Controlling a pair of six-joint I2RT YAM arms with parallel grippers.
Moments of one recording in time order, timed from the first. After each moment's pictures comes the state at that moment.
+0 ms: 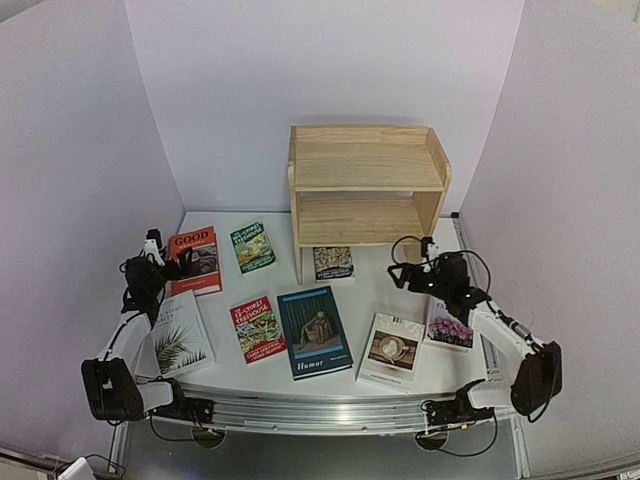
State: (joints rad) left arm 0.14 1.17 0.65 0.30 0.29 -0.16; right arm 0.31 1.25 0.85 -0.09 -0.26 0.50
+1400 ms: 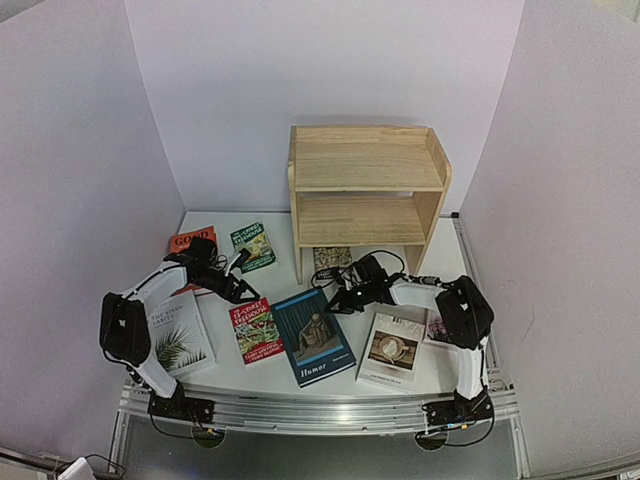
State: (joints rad) left arm -0.26 1.63 1.16 -0.68 0.82 0.20; right arm 0.64 2.07 1.31 -0.17 -0.70 0.57
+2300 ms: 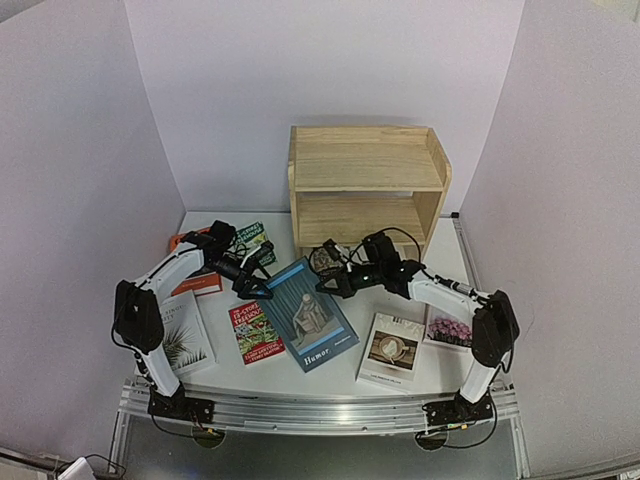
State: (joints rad) left arm -0.38 1.81 1.51 -0.99 1.05 0.62; right arm 0.68 1.80 1.37 -0.17 -0.80 0.31
